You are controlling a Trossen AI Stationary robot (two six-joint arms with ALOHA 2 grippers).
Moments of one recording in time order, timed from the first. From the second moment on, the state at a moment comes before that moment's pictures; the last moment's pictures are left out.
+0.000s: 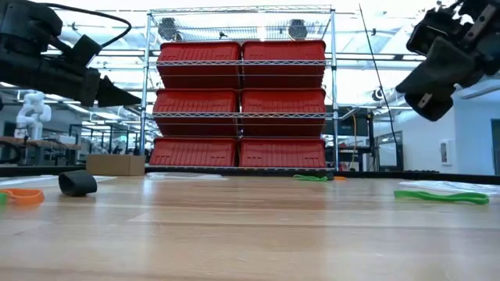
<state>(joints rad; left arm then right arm) 0.33 0.17 0.01 0.05 -0.25 0.24 0.25 0.63 0.28 -0.11 0.15 0.58</state>
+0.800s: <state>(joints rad) 0.33 0.17 0.01 0.05 -0.25 0.24 0.32 1.55 0.83 -0.28 0.33 0.46</state>
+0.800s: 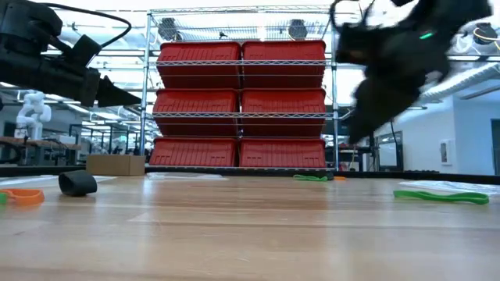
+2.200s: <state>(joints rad) 0.33 0.17 0.01 0.16 -0.26 0.32 -0.17 2.58 2.05 -0.22 0.32 -0.42</state>
